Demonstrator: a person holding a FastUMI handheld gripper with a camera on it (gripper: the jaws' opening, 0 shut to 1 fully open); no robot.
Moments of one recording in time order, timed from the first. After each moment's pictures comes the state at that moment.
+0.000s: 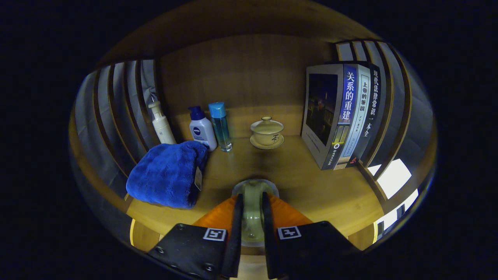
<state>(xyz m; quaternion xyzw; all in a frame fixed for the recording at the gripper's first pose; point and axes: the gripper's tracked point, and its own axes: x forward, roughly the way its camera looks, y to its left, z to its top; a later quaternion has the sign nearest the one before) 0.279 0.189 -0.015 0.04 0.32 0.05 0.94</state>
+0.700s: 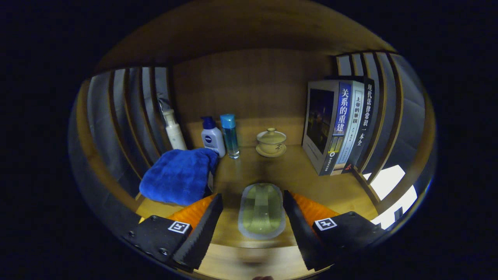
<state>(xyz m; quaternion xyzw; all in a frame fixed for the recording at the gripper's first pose) 0.246 0.205 0.026 0.03 0.27 0.07 0.96</state>
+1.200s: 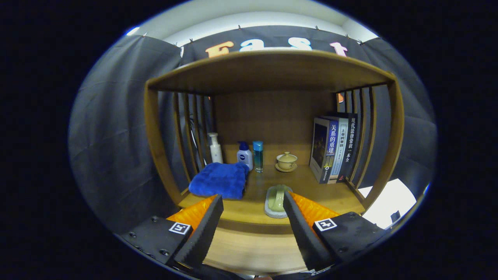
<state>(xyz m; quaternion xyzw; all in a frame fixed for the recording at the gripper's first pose) 0.113 0.230 0.097 0.02 0.16 0.13 0.98</state>
